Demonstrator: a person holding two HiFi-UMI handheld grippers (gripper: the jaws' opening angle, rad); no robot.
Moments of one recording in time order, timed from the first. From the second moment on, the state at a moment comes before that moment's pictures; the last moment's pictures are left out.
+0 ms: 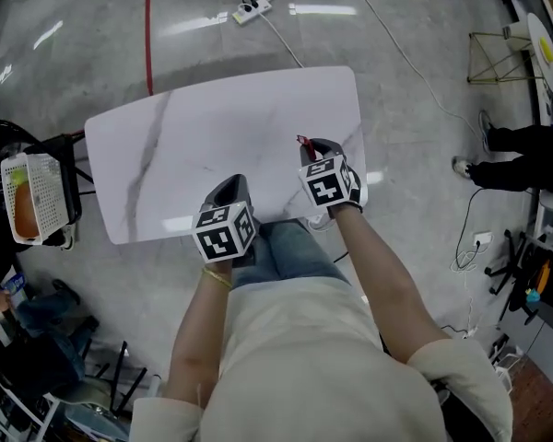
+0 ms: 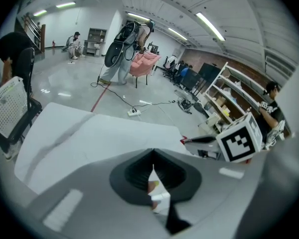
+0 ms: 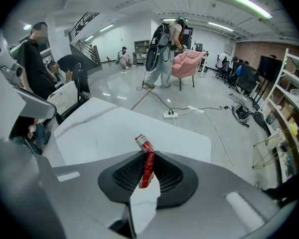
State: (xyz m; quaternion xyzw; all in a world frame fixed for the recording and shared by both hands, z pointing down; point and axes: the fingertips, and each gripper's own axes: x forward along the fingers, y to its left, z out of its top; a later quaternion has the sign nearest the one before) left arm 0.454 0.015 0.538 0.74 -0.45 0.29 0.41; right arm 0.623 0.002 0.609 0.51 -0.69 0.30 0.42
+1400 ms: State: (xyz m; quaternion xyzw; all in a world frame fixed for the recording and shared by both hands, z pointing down) left arm 0.379 0.050 0.462 0.70 -0.56 0.20 0.39; right arm 0.552 0.039 0.513 0.43 -0.77 0.21 0.42
